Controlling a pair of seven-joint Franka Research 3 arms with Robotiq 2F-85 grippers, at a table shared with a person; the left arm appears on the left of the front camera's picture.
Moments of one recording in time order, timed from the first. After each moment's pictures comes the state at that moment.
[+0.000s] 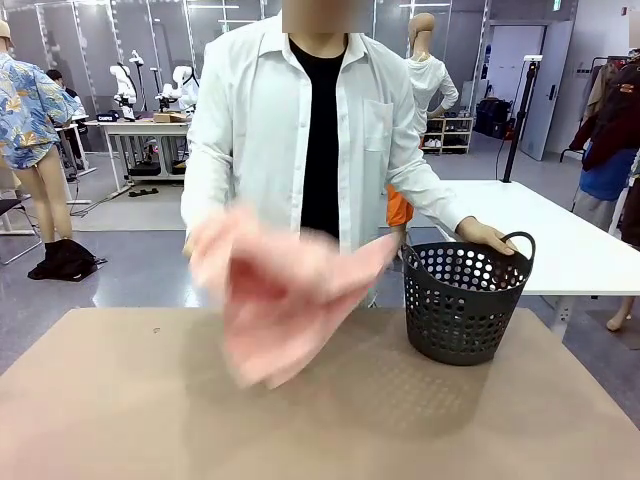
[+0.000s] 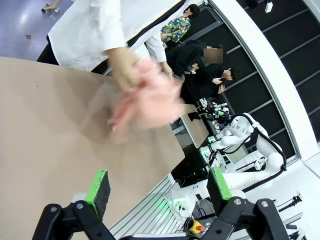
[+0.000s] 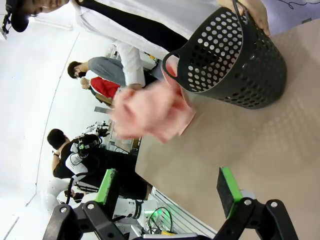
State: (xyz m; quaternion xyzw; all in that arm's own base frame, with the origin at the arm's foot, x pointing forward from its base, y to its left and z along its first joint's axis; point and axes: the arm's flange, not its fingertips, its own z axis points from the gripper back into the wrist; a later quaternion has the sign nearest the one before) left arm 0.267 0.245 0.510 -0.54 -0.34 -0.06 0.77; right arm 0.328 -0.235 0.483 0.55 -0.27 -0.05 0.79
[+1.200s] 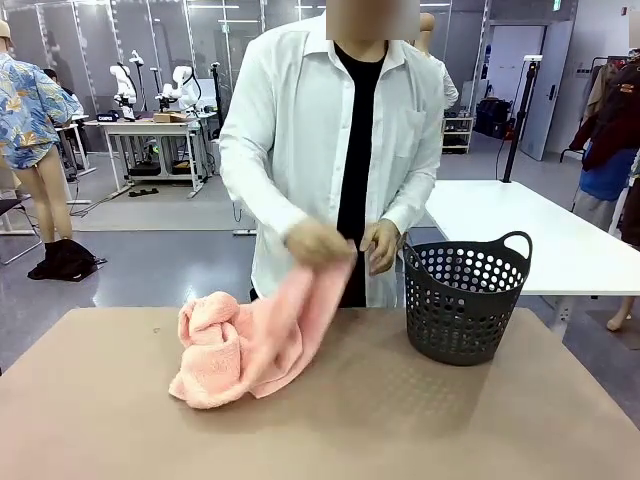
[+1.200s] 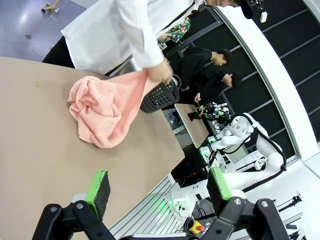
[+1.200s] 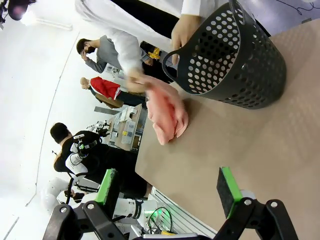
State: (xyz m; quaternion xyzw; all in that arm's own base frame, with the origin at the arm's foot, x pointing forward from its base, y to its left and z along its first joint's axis) left arm 0.267 0.245 0.510 -0.54 -0.34 -0.06 0.77; right arm 0.328 -0.235 0.483 0.55 -0.27 -0.05 0.79
